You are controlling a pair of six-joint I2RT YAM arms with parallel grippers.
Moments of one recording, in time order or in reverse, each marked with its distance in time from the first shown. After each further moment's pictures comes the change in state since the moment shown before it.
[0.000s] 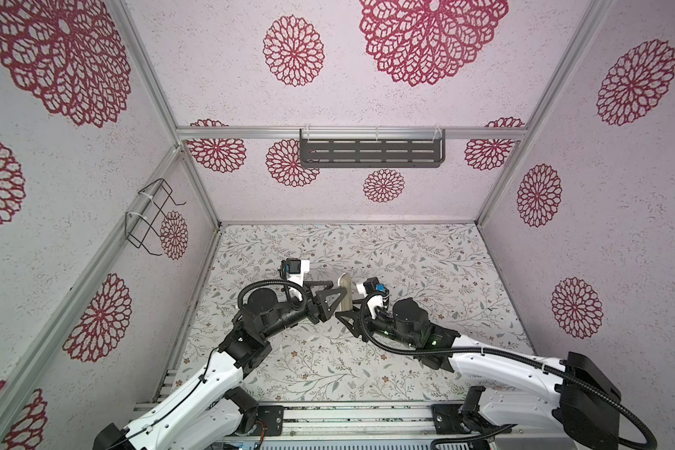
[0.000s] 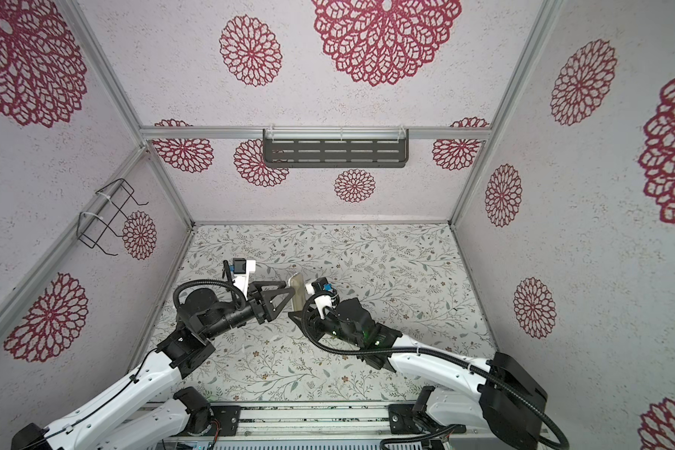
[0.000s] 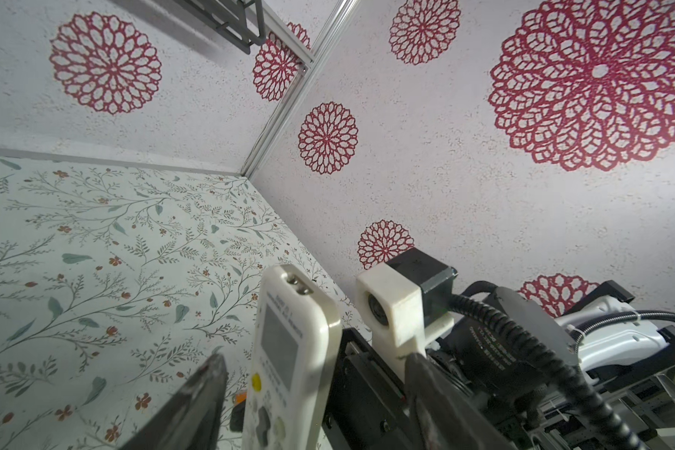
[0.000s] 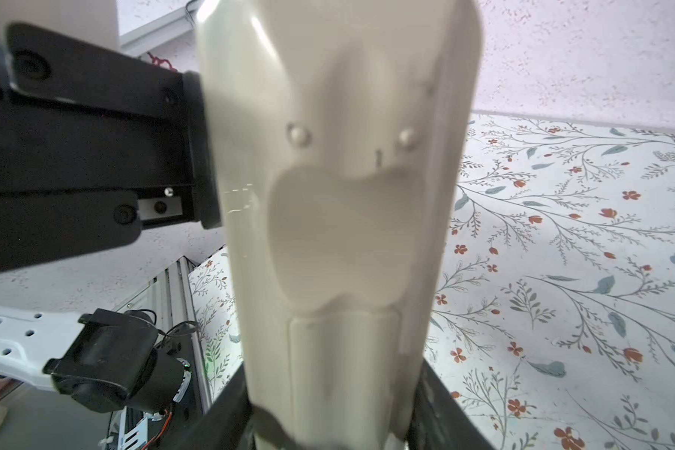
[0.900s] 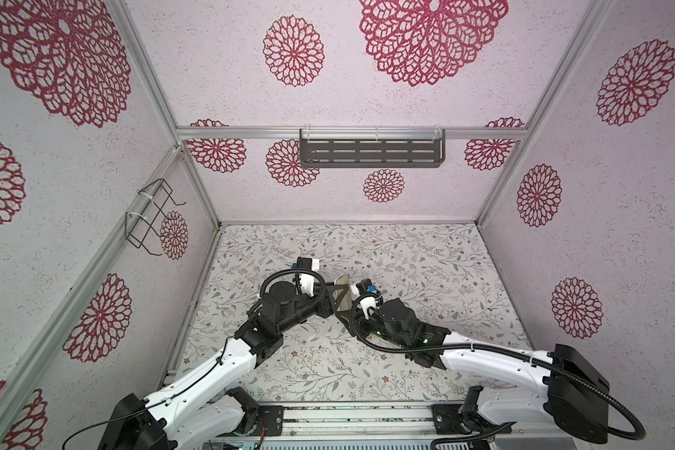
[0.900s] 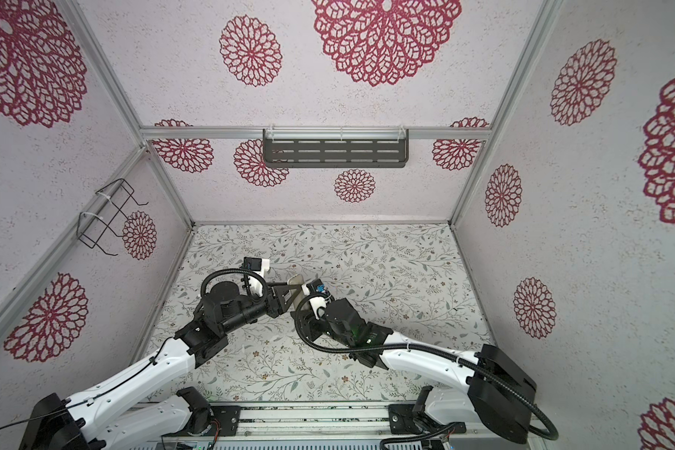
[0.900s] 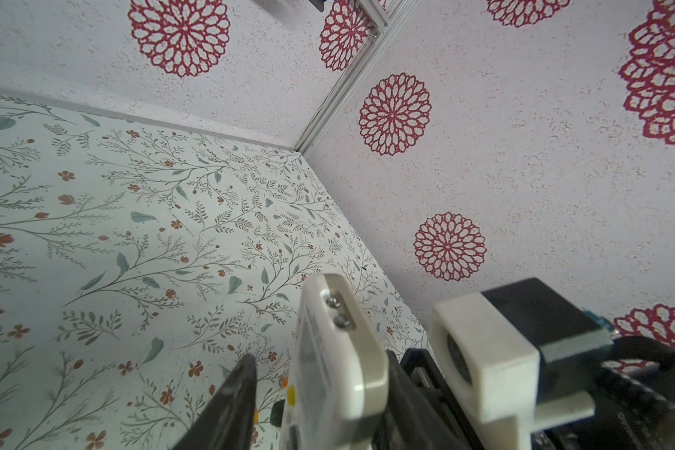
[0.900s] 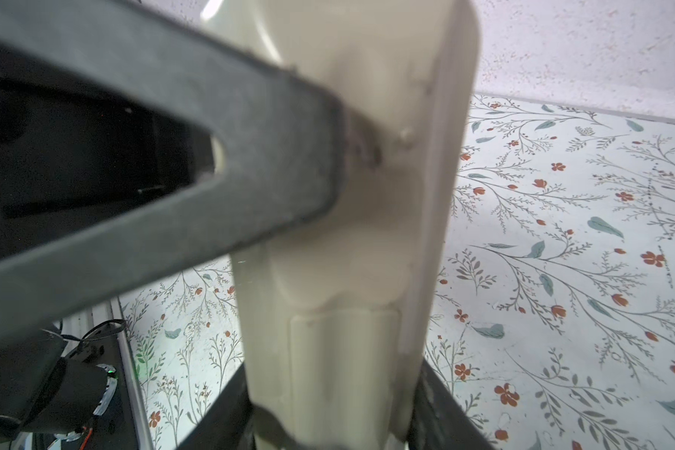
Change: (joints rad) left arm -0.032 0.144 0.040 -0.045 -0.156 0.021; right arm 0.033 0.063 0.037 -0.090 0.157 -0.035
